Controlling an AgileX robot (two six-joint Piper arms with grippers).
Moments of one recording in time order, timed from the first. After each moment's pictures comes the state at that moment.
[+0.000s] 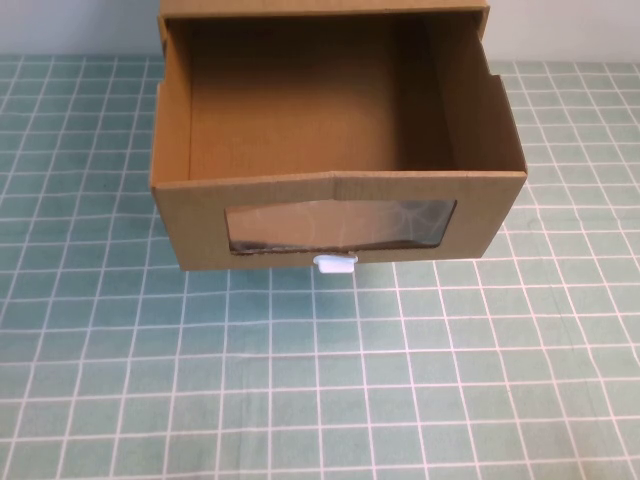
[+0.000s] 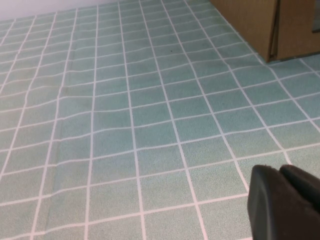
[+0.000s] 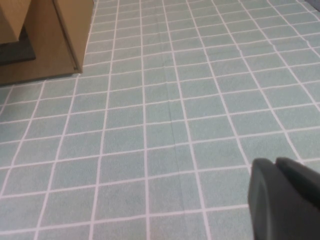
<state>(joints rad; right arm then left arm) 0.02 -0.01 0.03 0.10 0.35 -0.02 -0.10 -0.01 0.03 0.01 0.36 0.11</state>
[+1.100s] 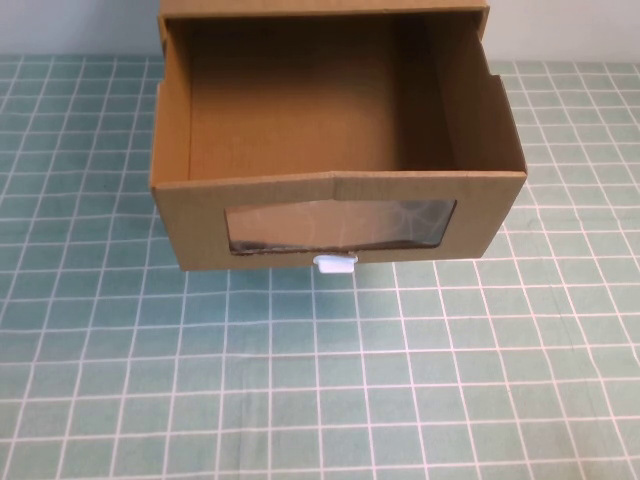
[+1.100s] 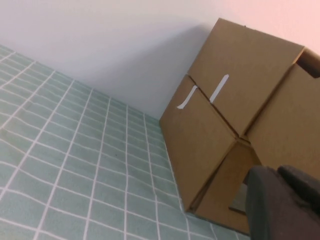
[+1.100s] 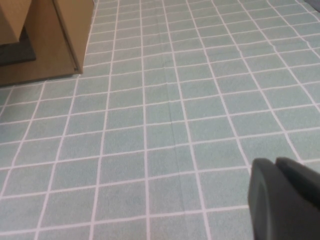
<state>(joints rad) 0.02 -0.01 0.03 0.10 0.35 -0.02 -0.10 -0.01 0.03 -0.34 0.02 -0.15</state>
